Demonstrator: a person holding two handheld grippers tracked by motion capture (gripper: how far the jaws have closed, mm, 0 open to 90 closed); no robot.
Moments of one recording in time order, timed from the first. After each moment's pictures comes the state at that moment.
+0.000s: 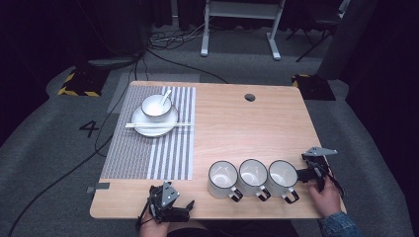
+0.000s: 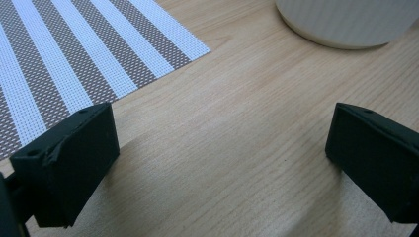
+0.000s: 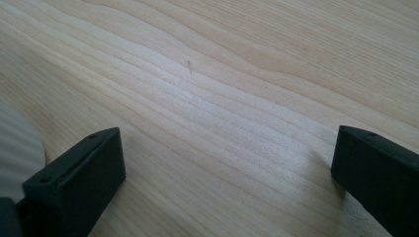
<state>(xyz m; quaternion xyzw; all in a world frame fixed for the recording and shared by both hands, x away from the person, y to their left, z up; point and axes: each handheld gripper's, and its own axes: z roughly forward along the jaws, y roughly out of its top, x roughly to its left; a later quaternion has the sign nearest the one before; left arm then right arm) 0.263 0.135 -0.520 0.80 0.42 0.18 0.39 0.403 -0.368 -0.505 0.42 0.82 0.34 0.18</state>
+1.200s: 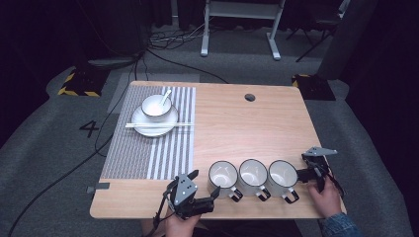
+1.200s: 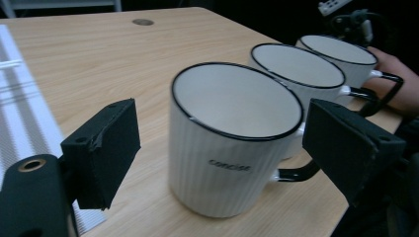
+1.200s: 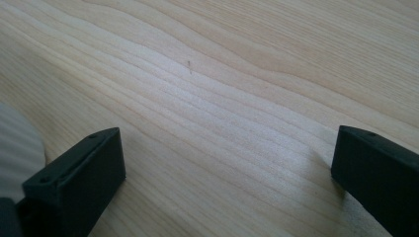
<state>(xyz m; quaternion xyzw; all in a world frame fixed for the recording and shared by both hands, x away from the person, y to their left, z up) 0.257 0.074 -0.452 0.73 0.38 0.18 0.54 0.403 -0.368 -0.505 0.42 0.82 0.34 0.18</state>
